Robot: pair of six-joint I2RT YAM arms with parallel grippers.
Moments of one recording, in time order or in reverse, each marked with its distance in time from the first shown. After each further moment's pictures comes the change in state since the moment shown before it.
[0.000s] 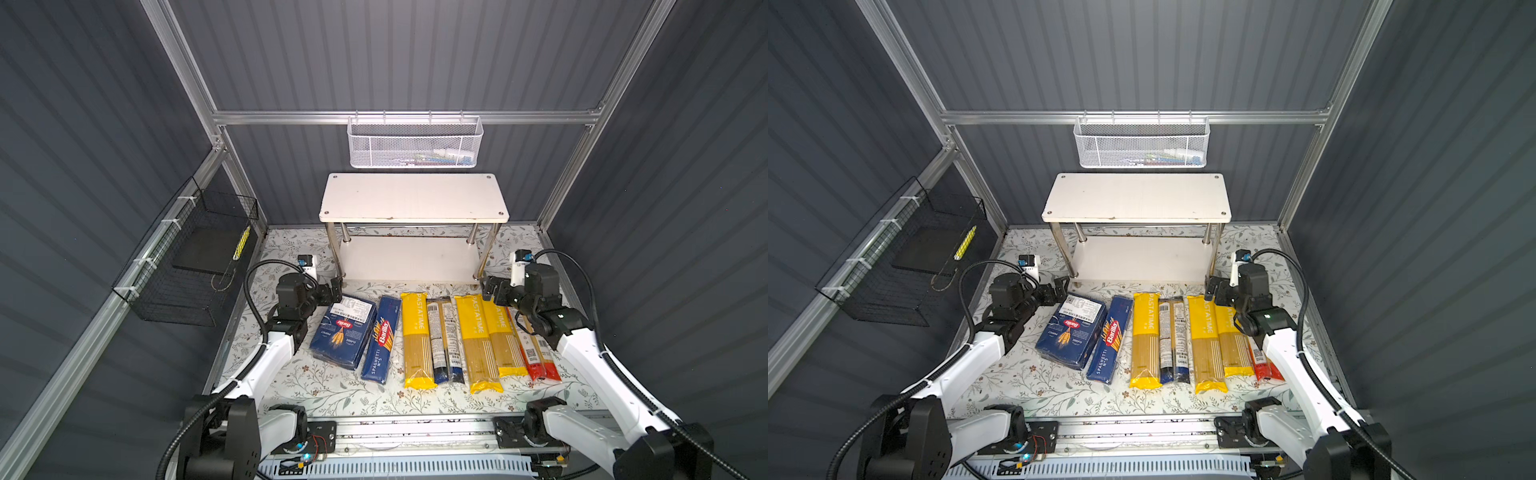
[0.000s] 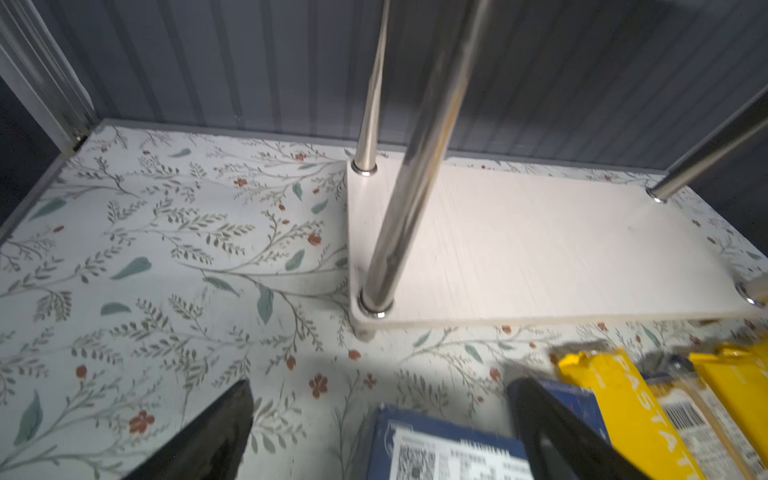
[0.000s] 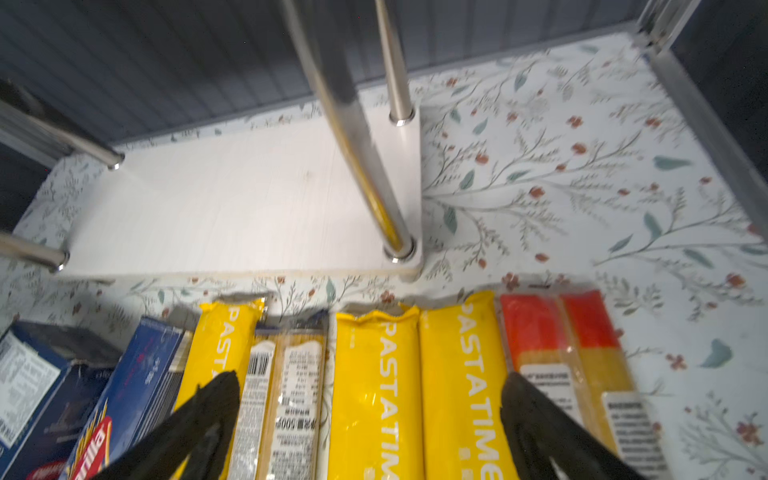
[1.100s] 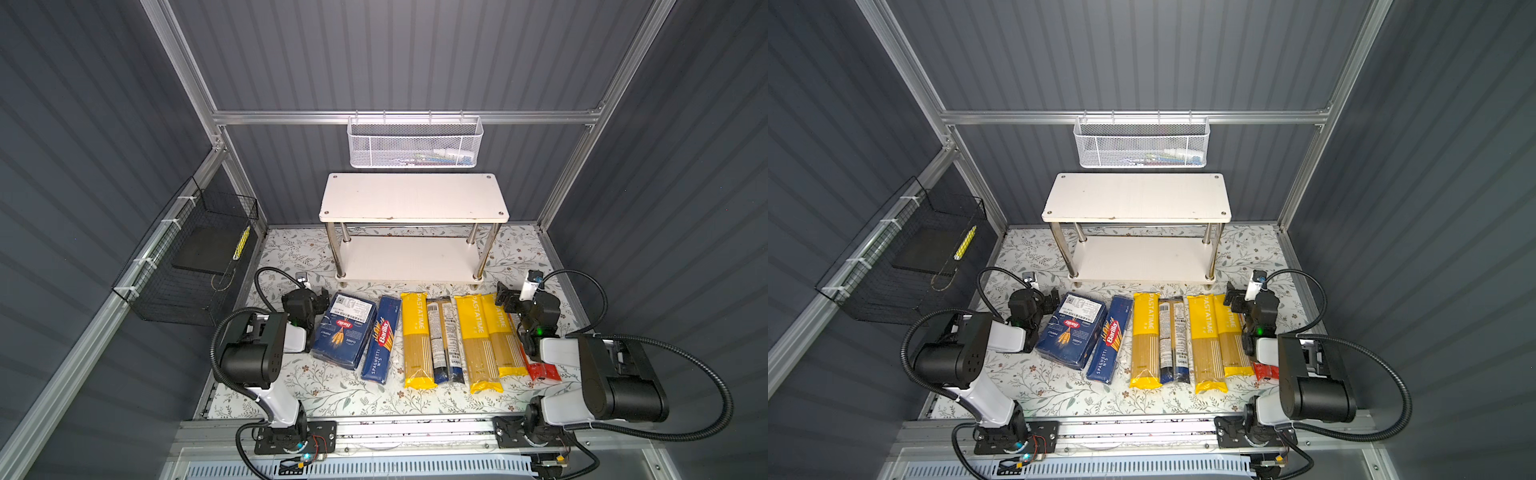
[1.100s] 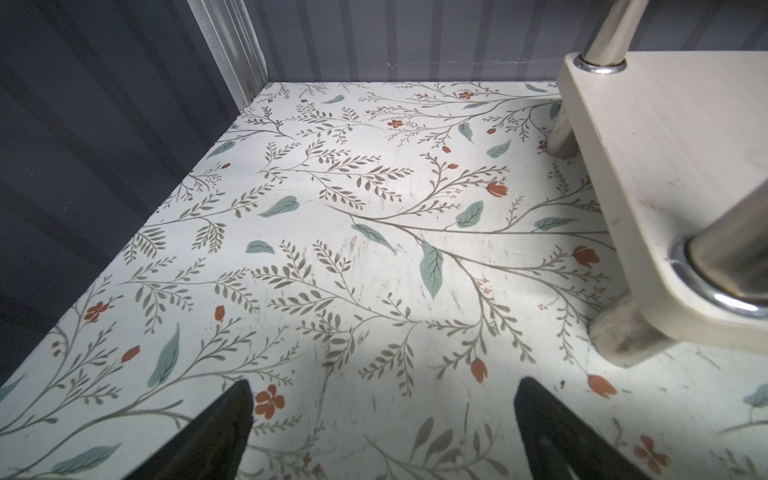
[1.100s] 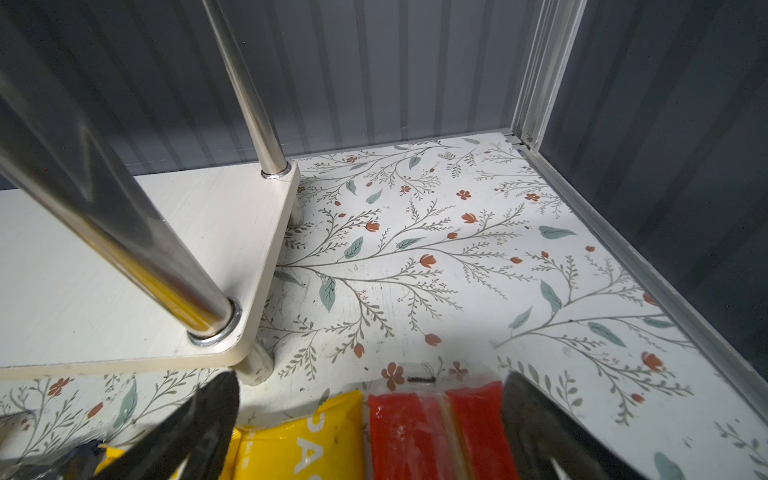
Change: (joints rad) left arm 0.054 0.573 -0.124 0.704 -0.359 0.134; right arm -0.297 0.411 -0.467 1.254 -0.047 -0.219
